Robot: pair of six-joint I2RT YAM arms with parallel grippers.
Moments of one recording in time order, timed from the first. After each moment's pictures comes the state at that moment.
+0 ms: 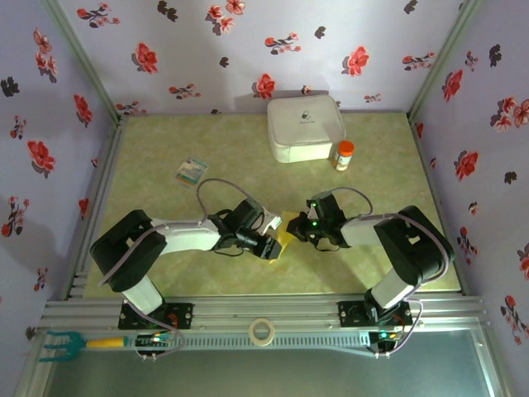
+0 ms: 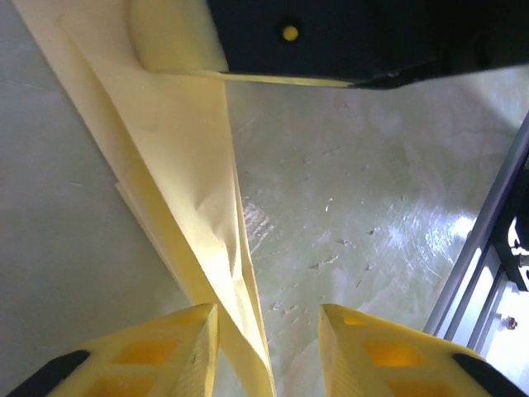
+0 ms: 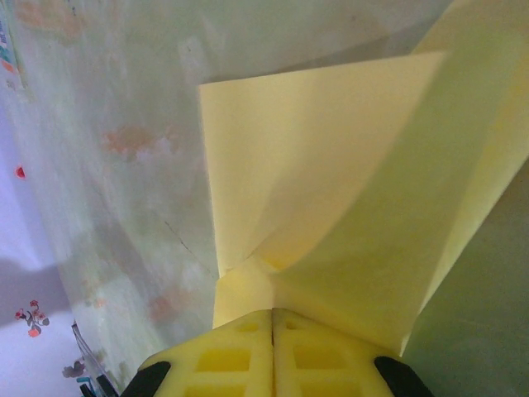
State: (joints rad) left arm -0.92 1.65 0.78 -0.06 0.44 -0.44; right arm 0.53 1.60 0.50 0.24 -0.50 1.00
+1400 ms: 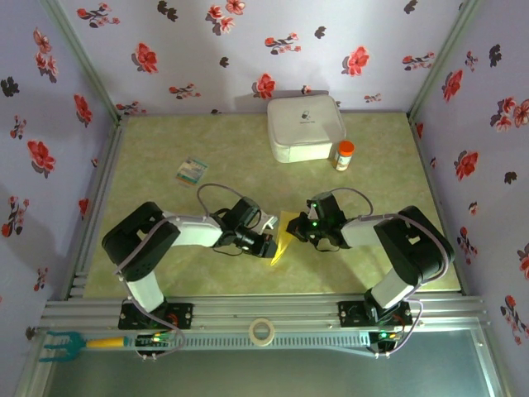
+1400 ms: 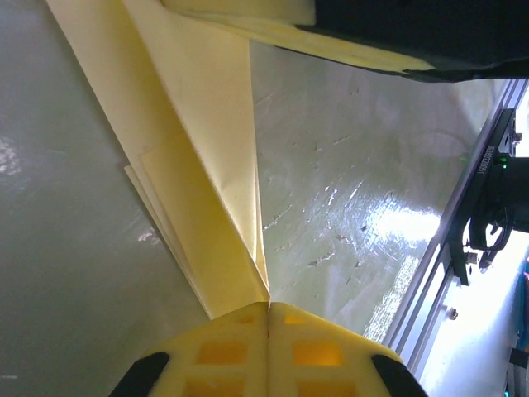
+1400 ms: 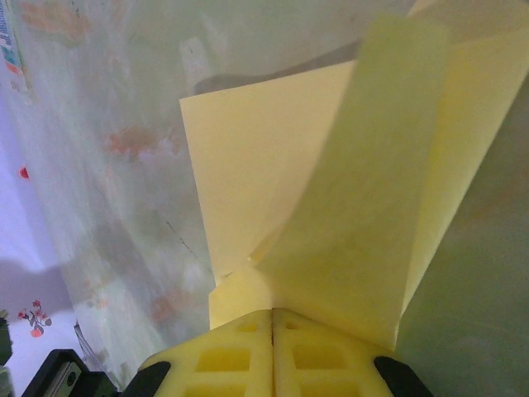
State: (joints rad) left arm -0.87 1.75 0.76 0.02 0.64 -0.54; right arm 0.53 1.60 0.50 0.26 -0.50 1.01
